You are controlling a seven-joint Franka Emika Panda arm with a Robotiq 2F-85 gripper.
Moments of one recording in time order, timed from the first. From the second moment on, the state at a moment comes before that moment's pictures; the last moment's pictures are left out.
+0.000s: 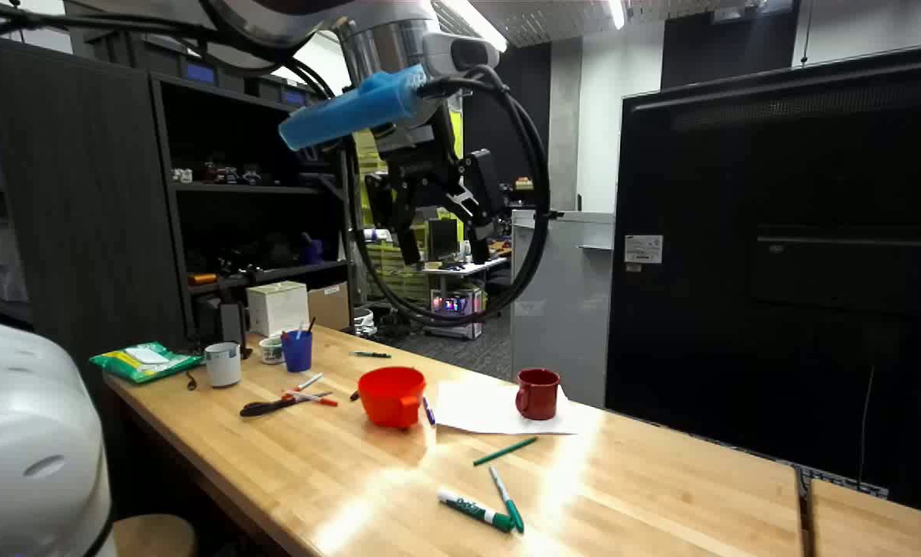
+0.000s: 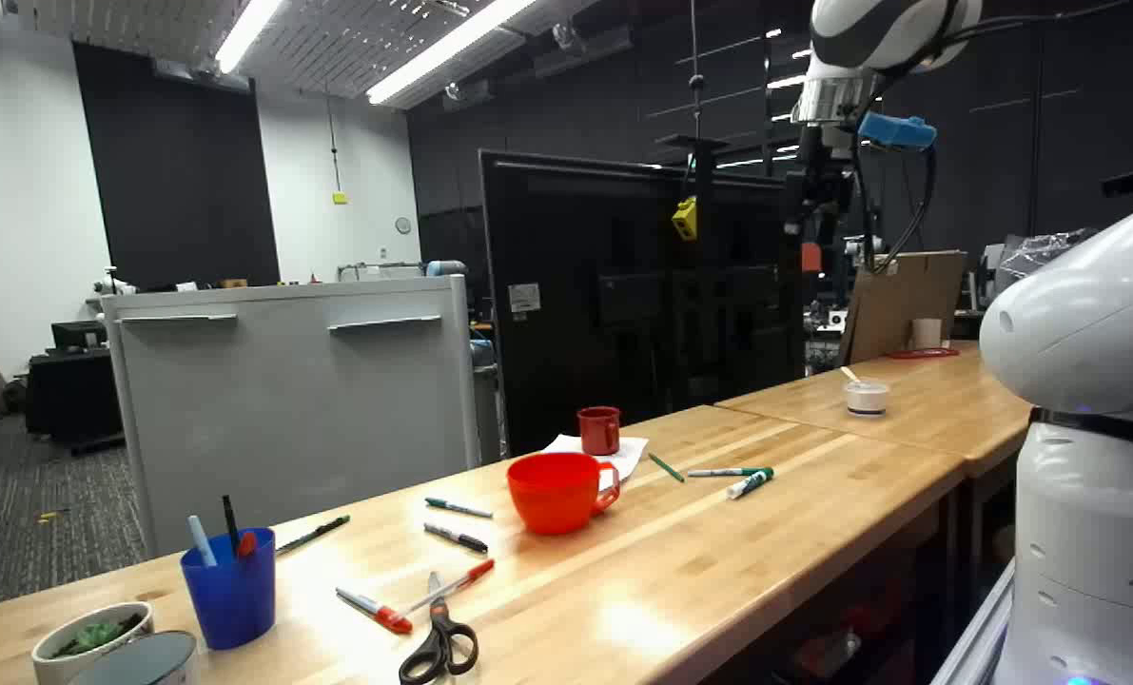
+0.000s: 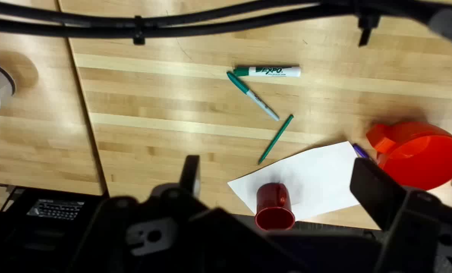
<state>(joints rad) -0.16 -0.91 -0.25 -2.50 -0.21 1.90 -0.28</state>
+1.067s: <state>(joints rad) -0.05 -0.85 -0.20 -2.54 -0.20 1.93 -0.28</state>
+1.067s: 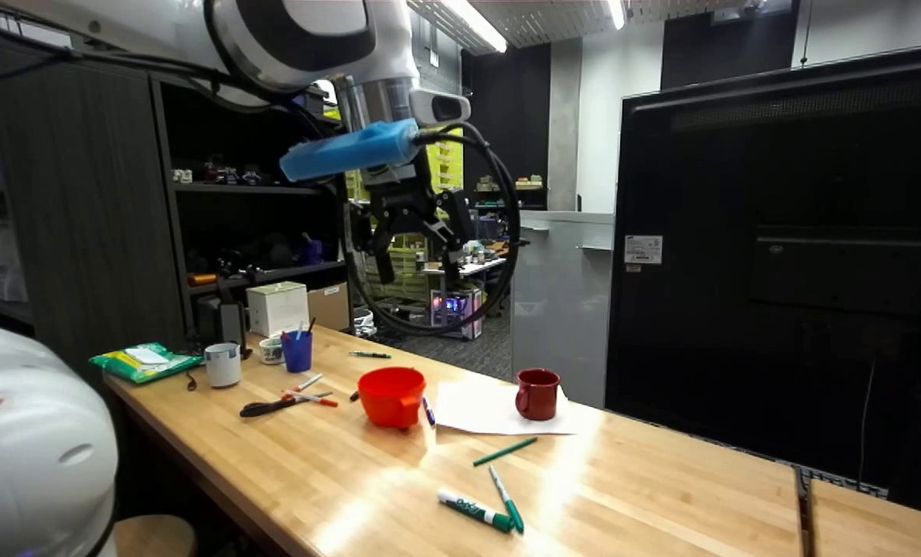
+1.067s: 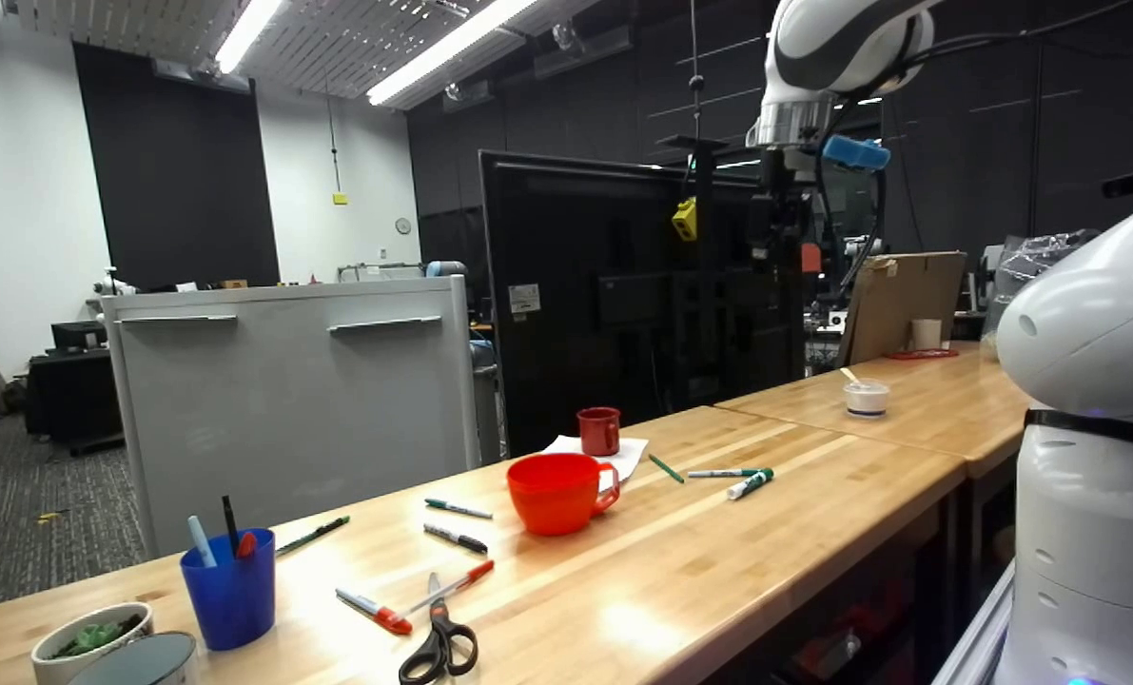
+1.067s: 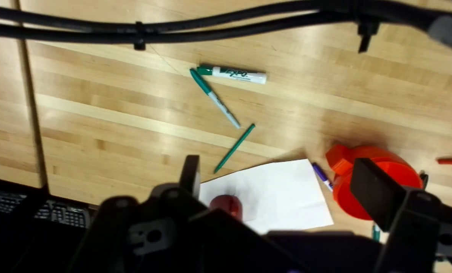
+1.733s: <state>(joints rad) 0.06 -0.62 -0.11 -2.63 -0.16 2.08 -0.27</state>
